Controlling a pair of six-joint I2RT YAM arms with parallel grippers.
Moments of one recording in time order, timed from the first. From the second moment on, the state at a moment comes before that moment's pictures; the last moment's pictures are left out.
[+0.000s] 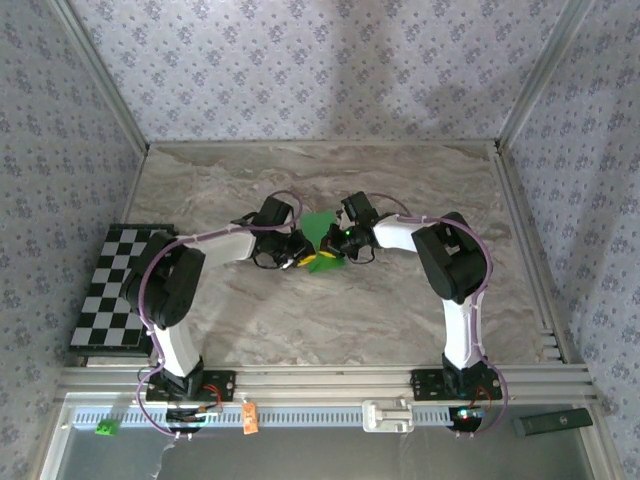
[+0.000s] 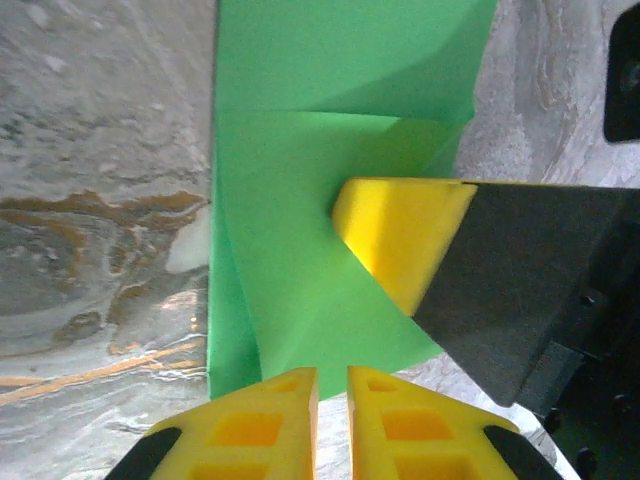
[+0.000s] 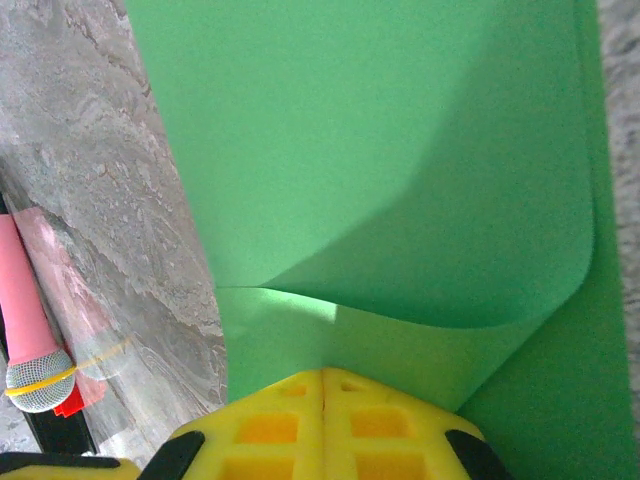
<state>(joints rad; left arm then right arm) -0.56 1.79 1.04 -0.25 0.47 -1.02 0.52 2.03 1.19 -0.15 -0.52 0.82</state>
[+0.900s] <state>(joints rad) -0.58 1.88 1.07 -0.25 0.51 -1.04 0.52 2.03 1.20 -0.18 -0.51 0.83</state>
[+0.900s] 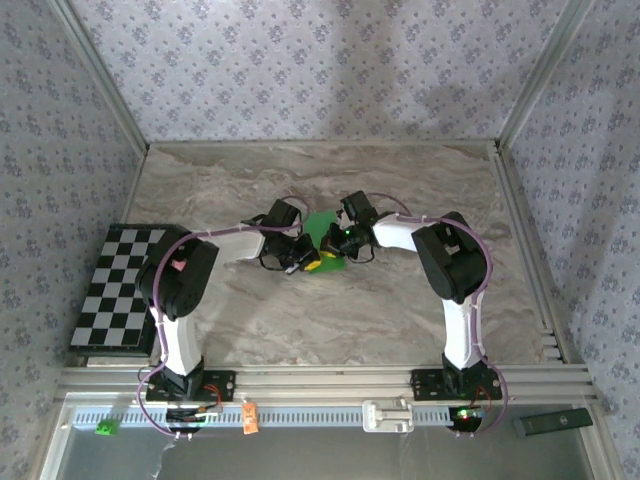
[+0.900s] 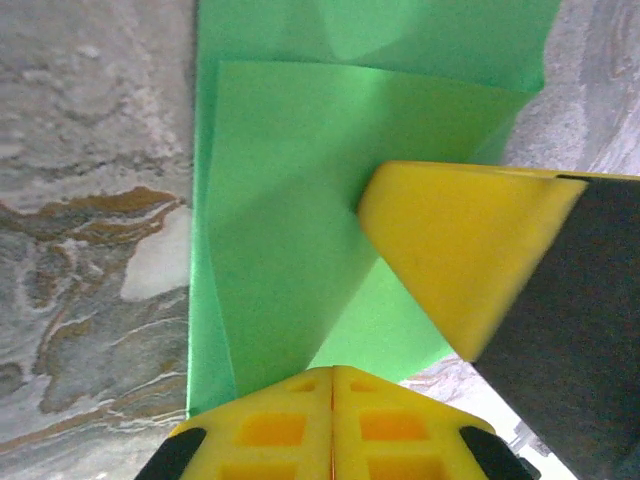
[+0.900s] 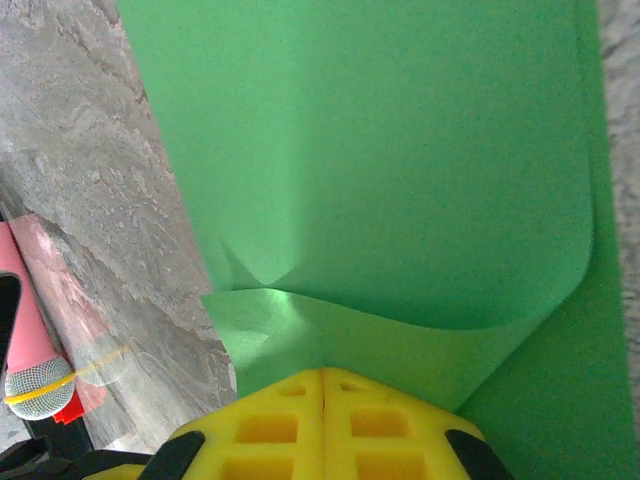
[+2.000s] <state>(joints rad) -0.58 1.89 1.07 -0.30 0.47 -1.00 0.52 2.04 1.21 -0.19 -0.51 0.83</state>
